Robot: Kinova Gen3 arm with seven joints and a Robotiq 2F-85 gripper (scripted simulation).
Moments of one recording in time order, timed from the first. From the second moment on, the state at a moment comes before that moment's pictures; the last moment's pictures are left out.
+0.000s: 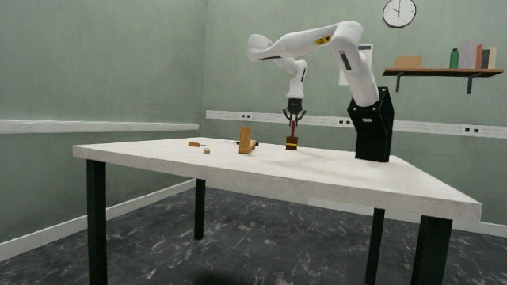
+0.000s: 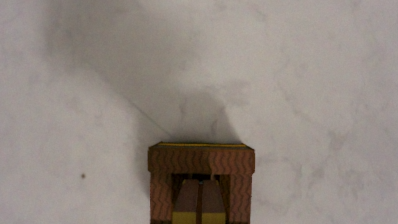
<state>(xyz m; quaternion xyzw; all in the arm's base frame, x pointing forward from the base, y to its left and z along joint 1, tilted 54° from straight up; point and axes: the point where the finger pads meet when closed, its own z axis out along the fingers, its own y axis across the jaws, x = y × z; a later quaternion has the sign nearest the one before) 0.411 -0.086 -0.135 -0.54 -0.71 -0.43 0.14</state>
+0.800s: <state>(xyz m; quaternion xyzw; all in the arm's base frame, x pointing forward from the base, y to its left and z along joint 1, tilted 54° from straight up) 0.412 -0.083 -0.138 -0.54 -0.71 -0.43 0.14</state>
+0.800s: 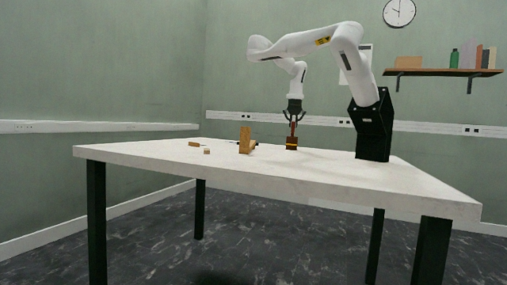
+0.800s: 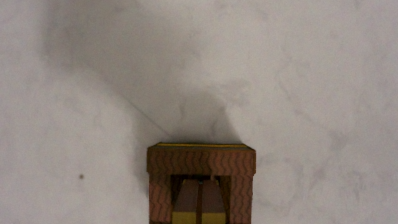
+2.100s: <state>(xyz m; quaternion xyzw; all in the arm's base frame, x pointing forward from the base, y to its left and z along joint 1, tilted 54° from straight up) 0.414 -0.076 -0.143 -0.54 -0.71 -0.43 0.14</state>
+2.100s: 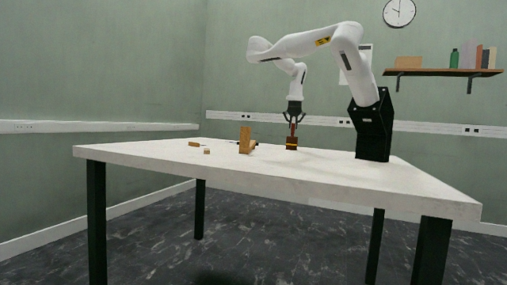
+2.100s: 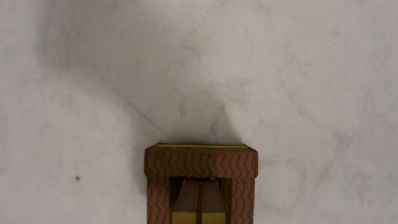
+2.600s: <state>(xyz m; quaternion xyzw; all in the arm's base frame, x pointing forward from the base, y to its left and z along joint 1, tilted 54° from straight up) 0.415 -0.074 -0.145 -0.54 -0.71 -0.43 0.14</state>
